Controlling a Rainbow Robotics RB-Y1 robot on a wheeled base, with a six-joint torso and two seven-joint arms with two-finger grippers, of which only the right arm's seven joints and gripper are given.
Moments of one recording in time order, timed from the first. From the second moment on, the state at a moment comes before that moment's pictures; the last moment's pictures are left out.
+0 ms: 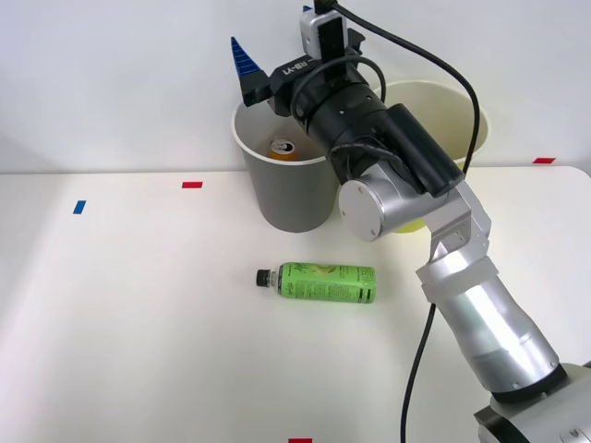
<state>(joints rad) -0.60 -0.13 0.30 -1.60 -0.46 0.10 1.87</state>
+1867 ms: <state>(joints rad) 0.70 -0.26 0.34 -2.06 -0.41 -0.45 1.96</state>
